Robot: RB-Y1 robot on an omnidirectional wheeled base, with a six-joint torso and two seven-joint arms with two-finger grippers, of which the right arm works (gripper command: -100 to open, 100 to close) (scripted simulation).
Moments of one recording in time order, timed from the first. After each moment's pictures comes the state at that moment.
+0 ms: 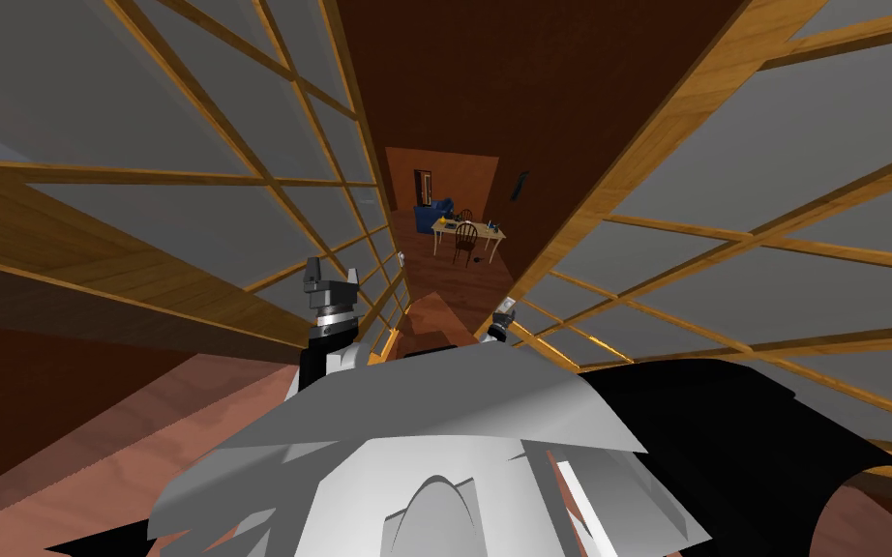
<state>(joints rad) 0.00 -0.10 -0.32 -0.72 -0.67 -0.93 -0.46</state>
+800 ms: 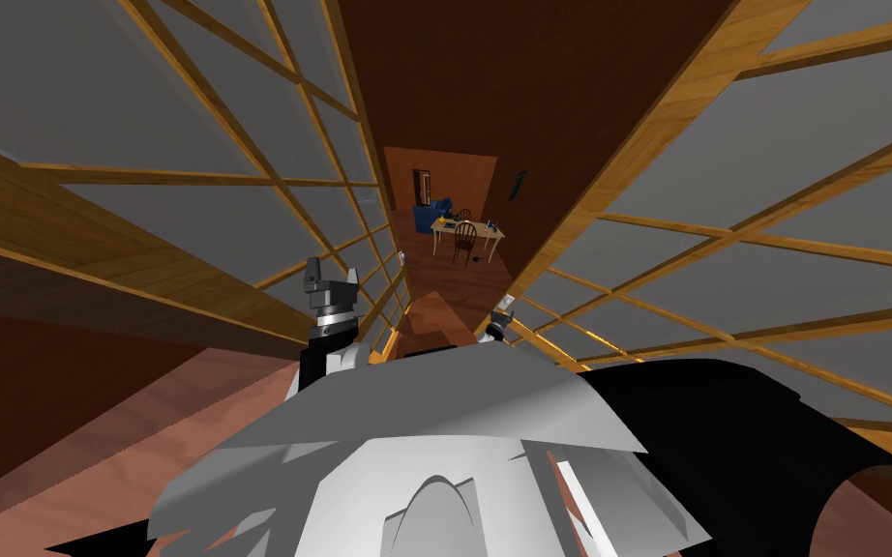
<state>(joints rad) -0.02 -0.07 -0.33 -0.73 -0.69 -0.93 -0.66</state>
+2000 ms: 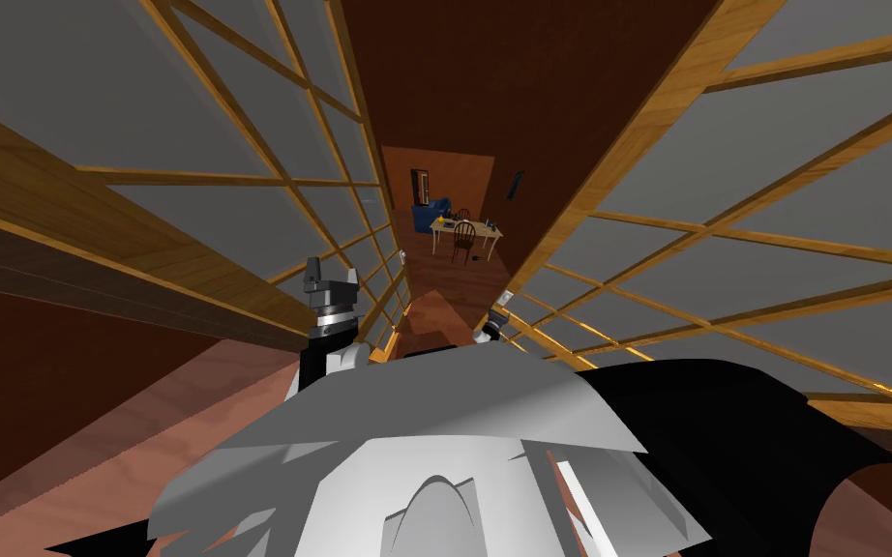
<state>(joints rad) -0.04 -0.03 -0.33 -0.74 -0.72 -0.94 -0.97</state>
